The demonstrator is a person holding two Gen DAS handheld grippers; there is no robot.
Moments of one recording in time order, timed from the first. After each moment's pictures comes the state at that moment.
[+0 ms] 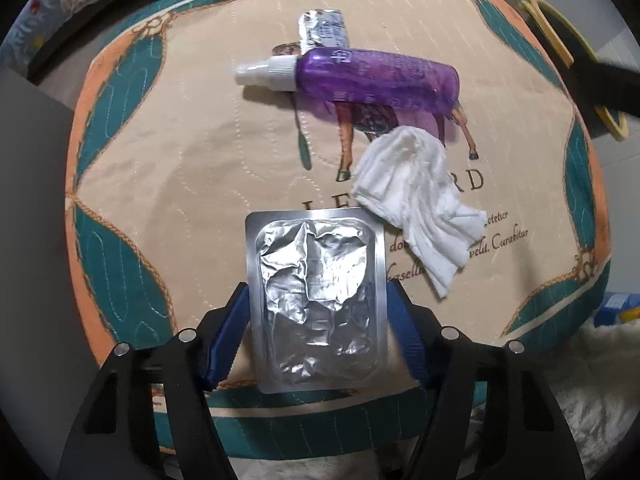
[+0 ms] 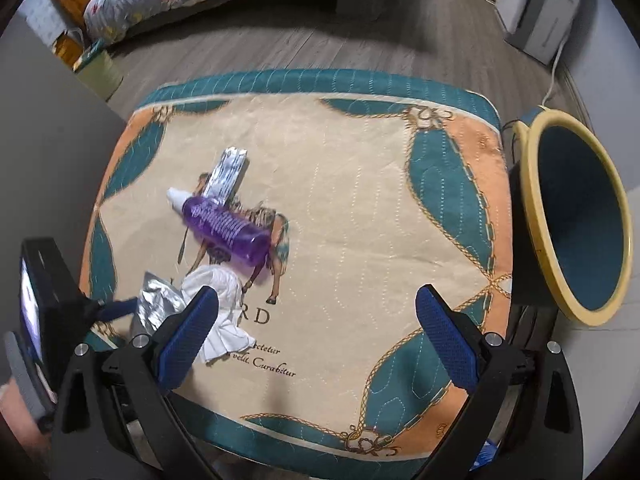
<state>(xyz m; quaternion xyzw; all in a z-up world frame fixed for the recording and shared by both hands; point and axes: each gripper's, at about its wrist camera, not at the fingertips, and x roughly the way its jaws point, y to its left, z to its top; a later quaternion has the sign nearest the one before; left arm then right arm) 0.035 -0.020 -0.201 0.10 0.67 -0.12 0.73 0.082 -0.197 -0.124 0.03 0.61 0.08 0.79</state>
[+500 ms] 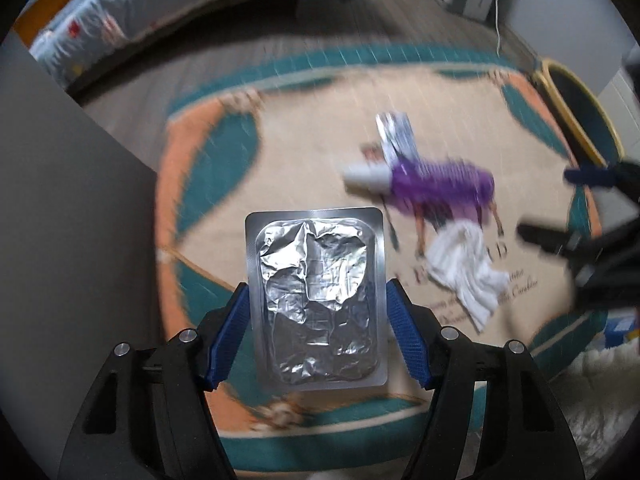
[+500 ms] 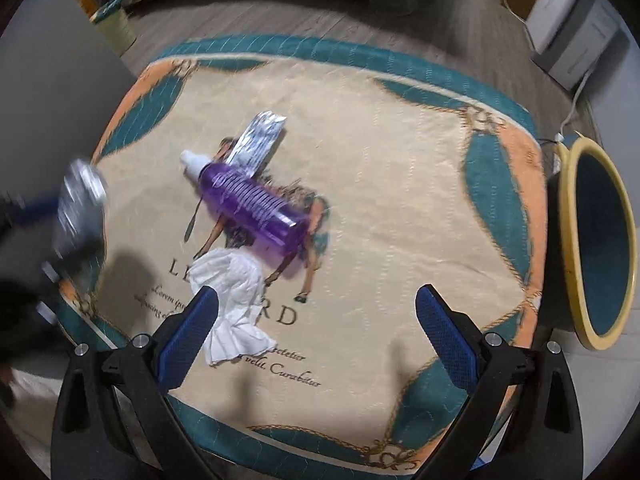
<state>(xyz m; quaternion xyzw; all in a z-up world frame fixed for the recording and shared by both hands) 0.063 0.033 -0.131 0.12 0.57 -0.09 0.81 0.084 -0.151 -0.150 -0.04 0.62 0.11 0.78</state>
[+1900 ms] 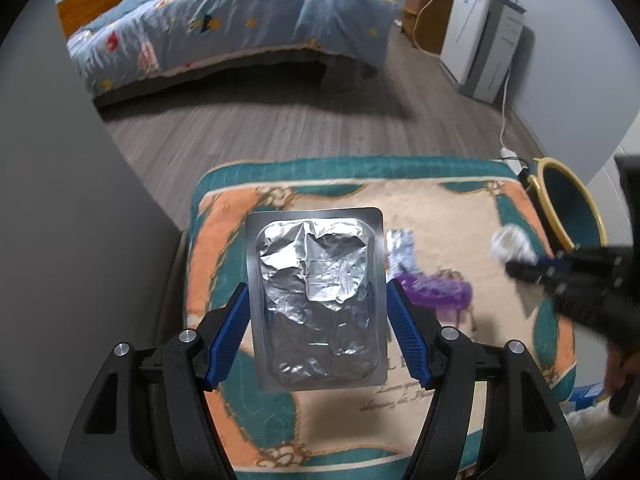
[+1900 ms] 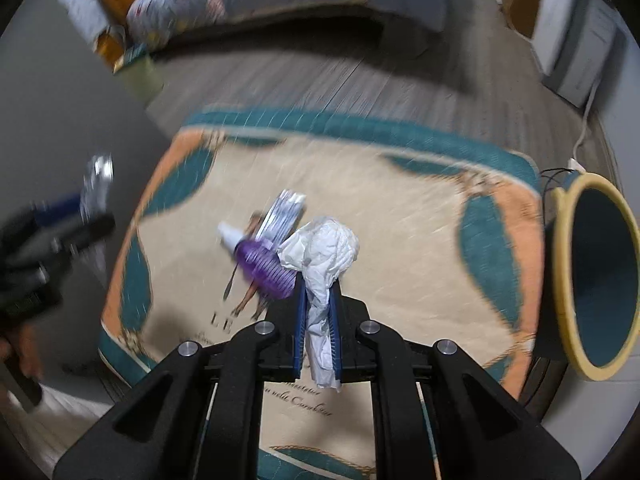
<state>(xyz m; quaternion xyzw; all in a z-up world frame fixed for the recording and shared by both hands) 0.085 0.041 -0.069 0.04 0.49 -0.08 0.87 0.104 -0.182 -0.089 0.03 0.56 0.14 0.82</state>
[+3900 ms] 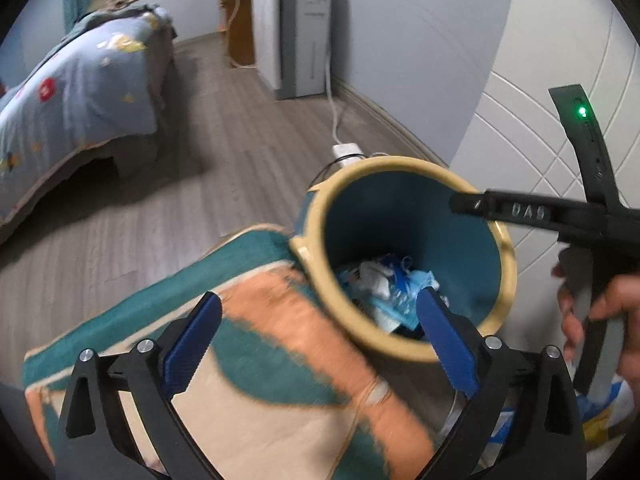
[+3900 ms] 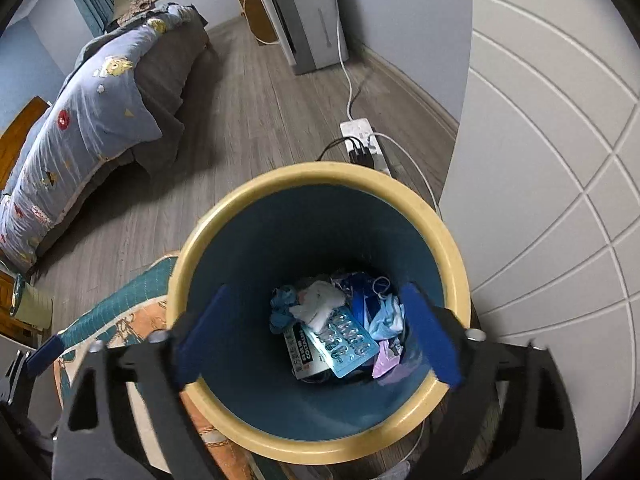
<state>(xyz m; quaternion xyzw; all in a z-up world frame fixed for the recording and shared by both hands) 0.141 -0.292 -0.083 0.13 0.43 -0.31 0.83 0.100 -0.518 -0.118 0.24 0.46 -0.16 0.84</state>
